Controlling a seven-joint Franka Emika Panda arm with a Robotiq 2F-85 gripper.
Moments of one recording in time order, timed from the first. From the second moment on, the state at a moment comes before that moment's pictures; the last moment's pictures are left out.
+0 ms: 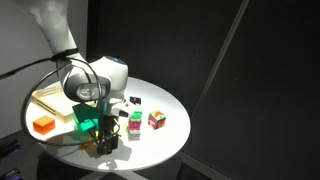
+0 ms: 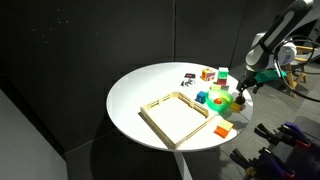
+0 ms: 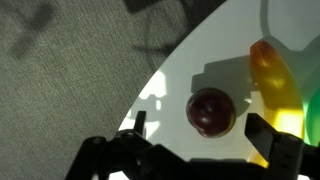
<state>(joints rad) -0.25 0.36 -0.20 -2.42 0.02 2.73 -0.01</state>
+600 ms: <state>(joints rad) -0.25 0.40 -0.19 -2.41 0.02 2.76 -0.01</state>
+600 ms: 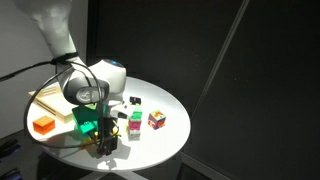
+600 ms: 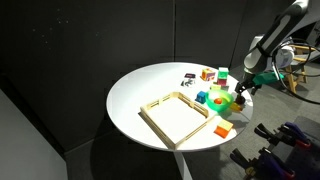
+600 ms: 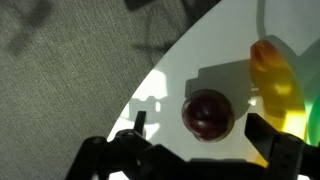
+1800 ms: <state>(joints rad) -0.25 0.49 -0.19 -2.35 0.02 2.77 -0.01</state>
